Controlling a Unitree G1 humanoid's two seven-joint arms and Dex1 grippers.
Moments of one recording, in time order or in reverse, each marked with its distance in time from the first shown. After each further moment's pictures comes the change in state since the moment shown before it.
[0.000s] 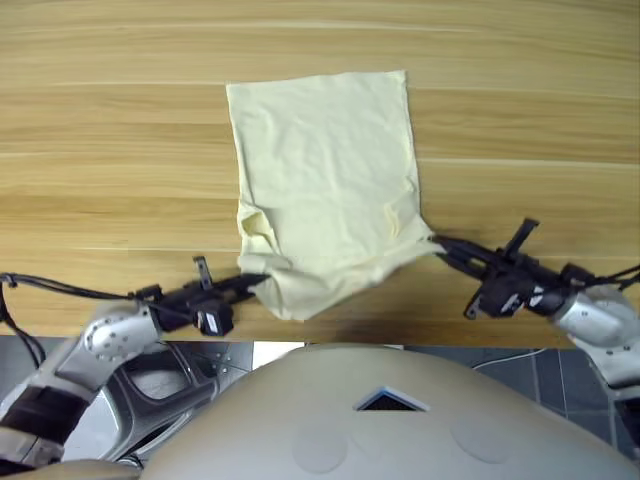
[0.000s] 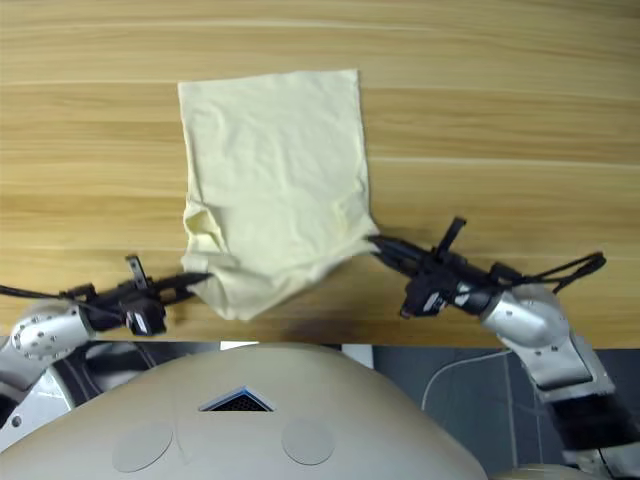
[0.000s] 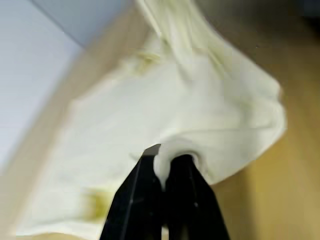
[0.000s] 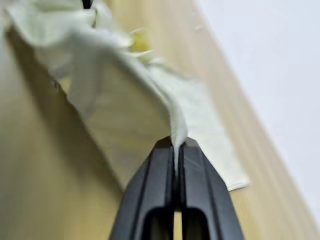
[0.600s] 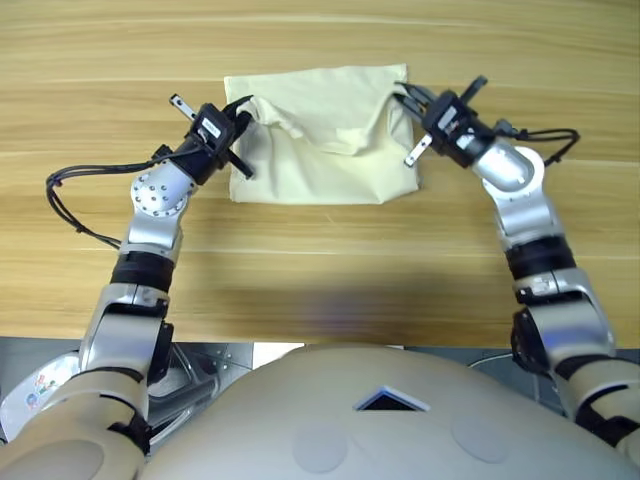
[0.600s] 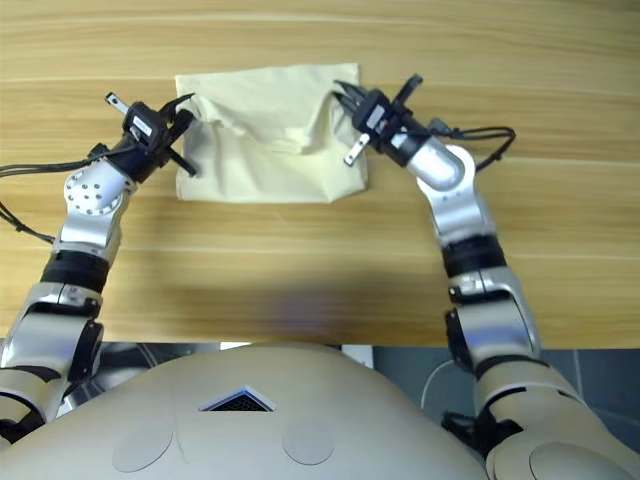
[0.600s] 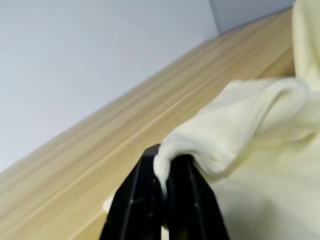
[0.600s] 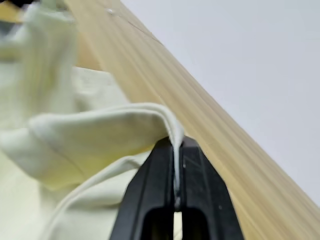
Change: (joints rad) left arm -0.672 -0.483 0.091 0.705 -0.023 0.290 0.090; right arm -0.881 0.500 0.117 0.890 -0.145 0.174 -0.089
